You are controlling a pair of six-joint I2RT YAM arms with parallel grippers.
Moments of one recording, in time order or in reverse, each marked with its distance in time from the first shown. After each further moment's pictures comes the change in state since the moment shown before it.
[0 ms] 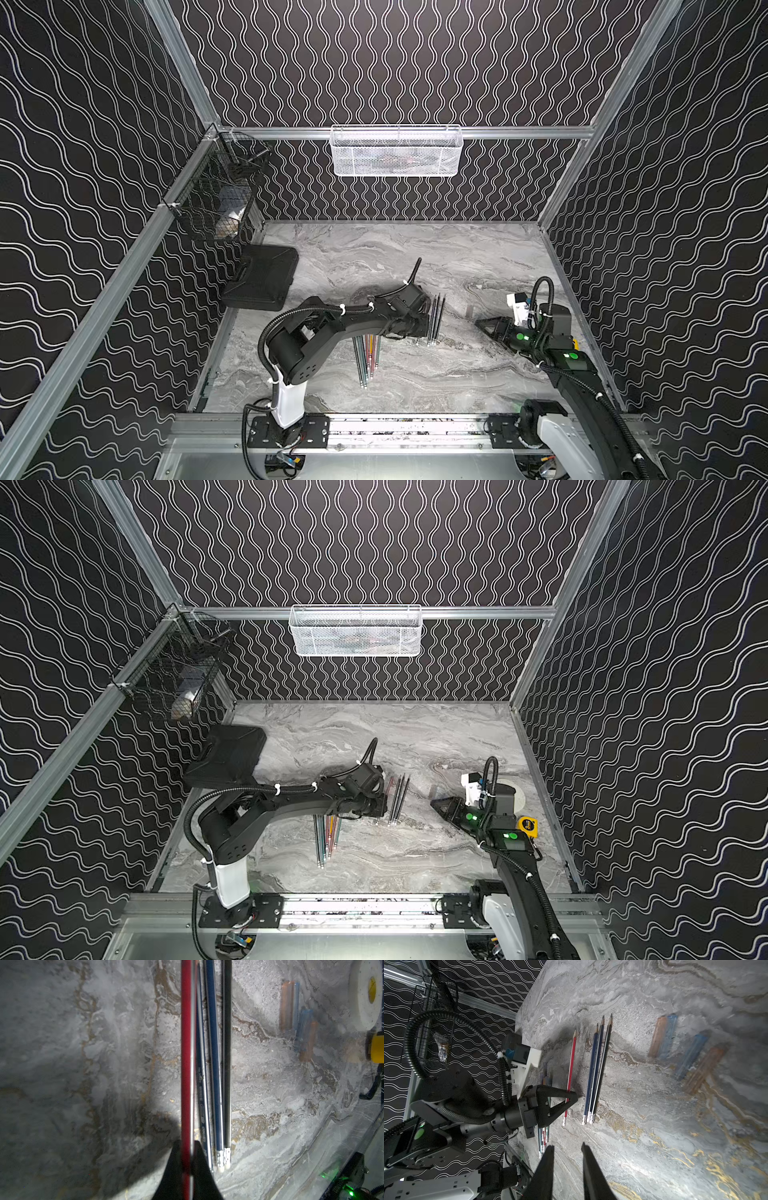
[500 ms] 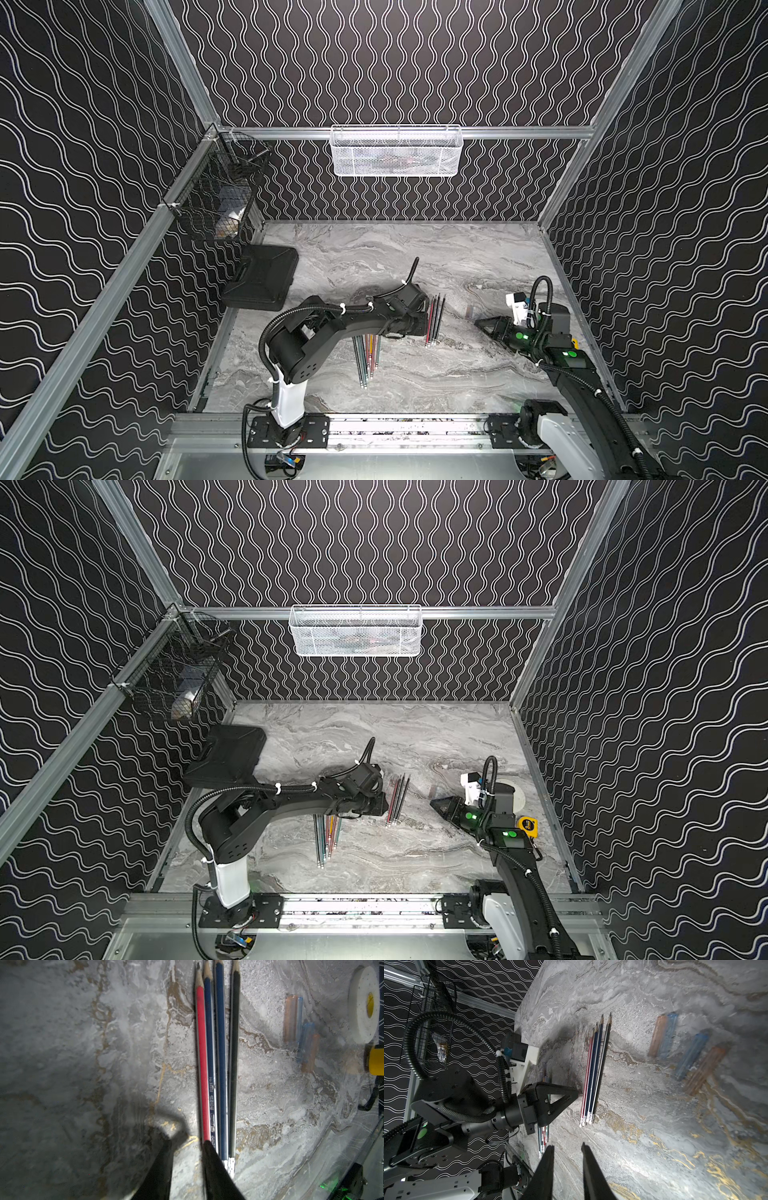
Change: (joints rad) left arm 0.011 -0.008 -0.015 0.030 -0.014 -0.024; right arm 0.000 0.025 0.000 0.014 -0.004 0.000
